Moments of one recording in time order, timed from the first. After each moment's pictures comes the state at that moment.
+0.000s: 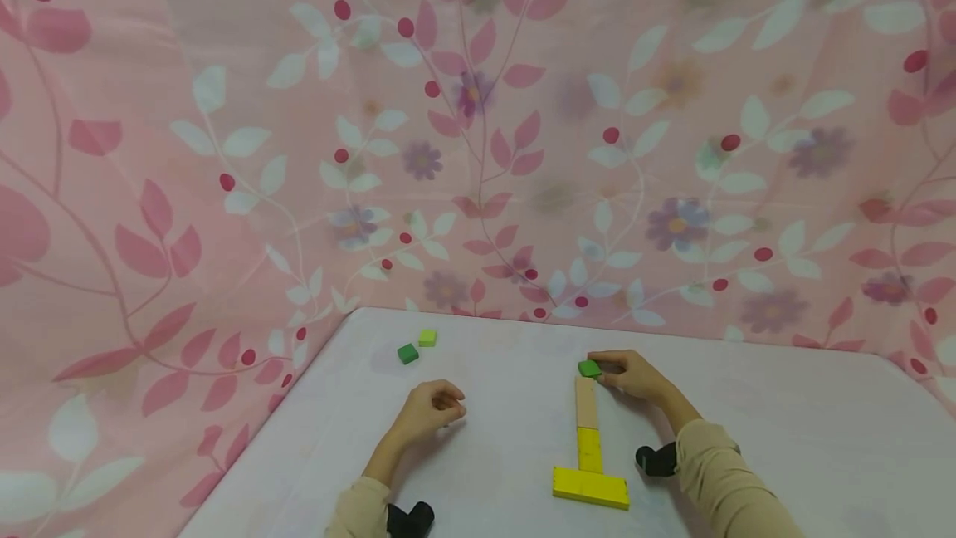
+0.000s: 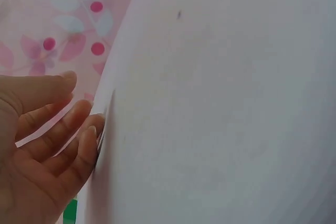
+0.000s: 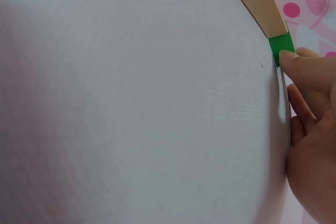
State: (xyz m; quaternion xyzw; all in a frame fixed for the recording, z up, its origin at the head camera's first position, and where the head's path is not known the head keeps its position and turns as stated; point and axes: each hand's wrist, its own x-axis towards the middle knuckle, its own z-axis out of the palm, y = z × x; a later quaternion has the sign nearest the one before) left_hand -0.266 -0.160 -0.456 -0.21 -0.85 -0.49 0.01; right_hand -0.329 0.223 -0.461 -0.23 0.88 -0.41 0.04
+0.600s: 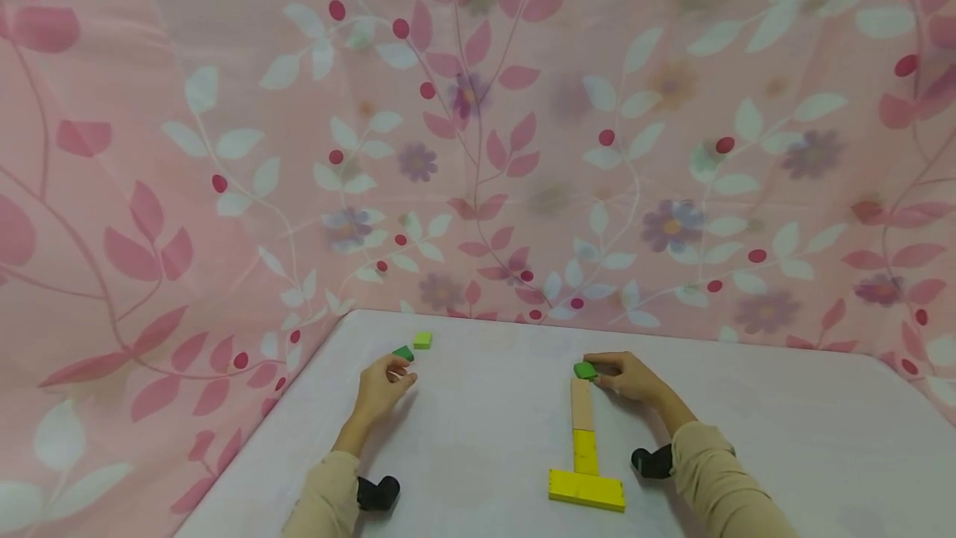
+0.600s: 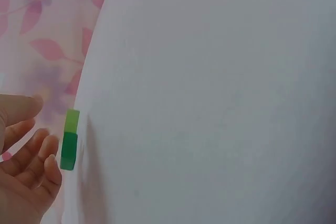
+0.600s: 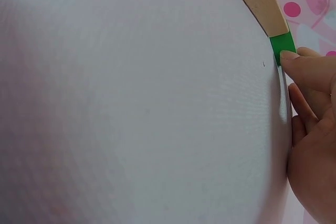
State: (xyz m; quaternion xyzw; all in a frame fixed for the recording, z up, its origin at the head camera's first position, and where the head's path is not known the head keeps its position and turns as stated) left_hand -0.297 -0.205 -0.453 -0.07 -0.87 -0.44 0.19; right_hand -0.328 0.221 -0.461 -0.23 0.88 -0.41 0.03
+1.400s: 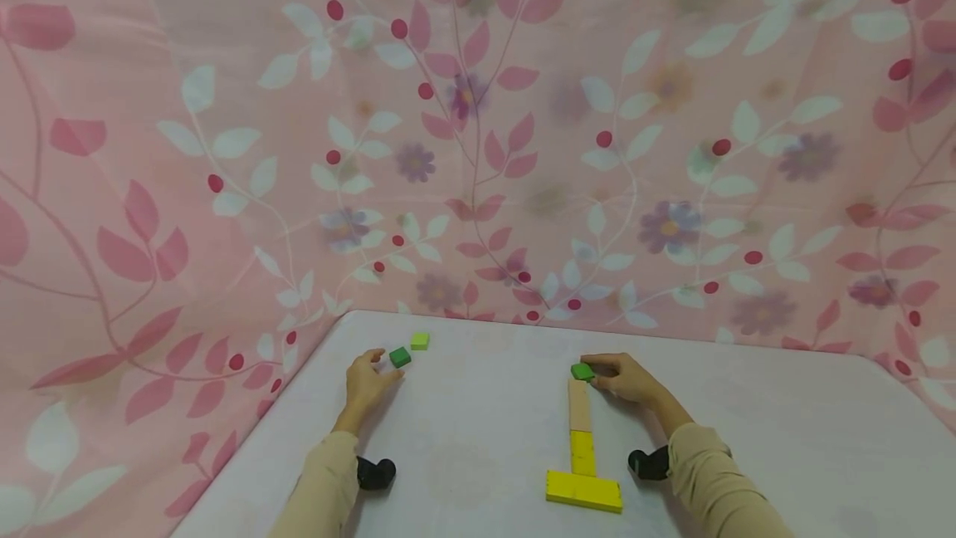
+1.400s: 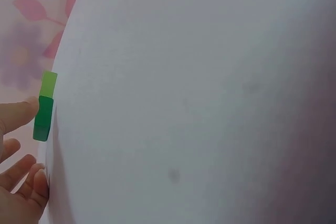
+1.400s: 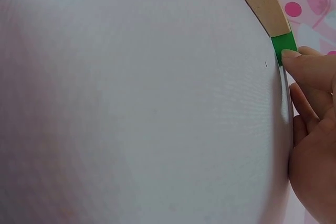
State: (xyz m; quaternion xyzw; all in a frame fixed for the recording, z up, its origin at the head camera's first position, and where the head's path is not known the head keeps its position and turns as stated) left_hand -0.319 -0.225 -0.462 0.02 -0.89 -0.41 0.19; right_hand -0.328 0.222 -0.463 -0.22 0.88 -0.42 0.03
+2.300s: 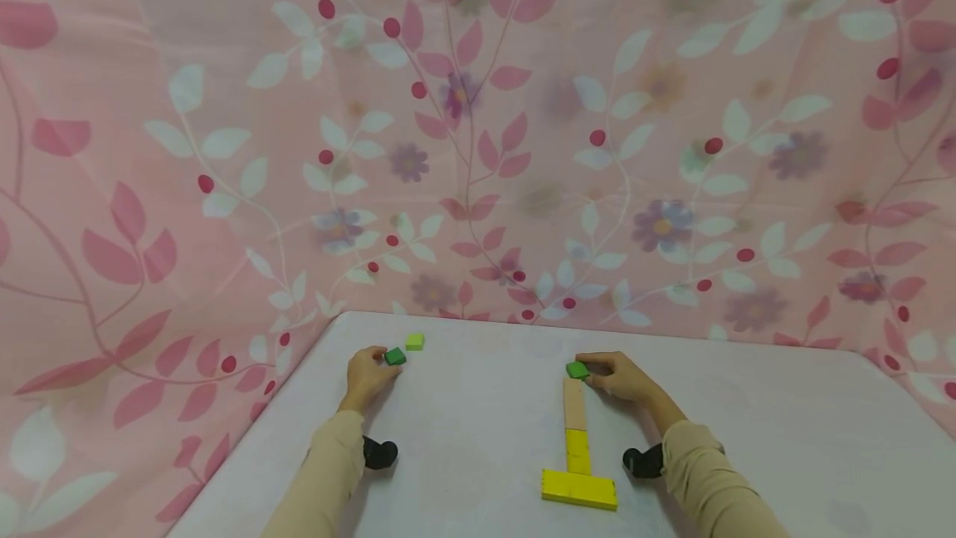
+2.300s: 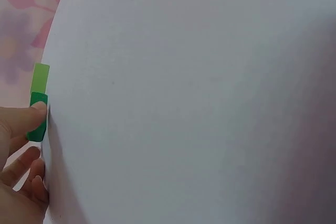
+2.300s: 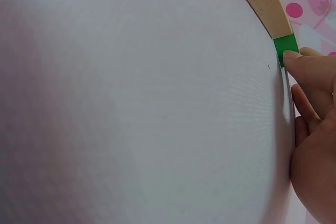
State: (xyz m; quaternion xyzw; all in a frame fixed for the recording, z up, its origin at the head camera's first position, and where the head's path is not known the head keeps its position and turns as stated) left_hand -0.343 -0.226 -0.463 0.02 -0.92 -0.36 0.17; right_hand -0.326 0.219 -0.464 -0.21 0.88 -0.42 0.02
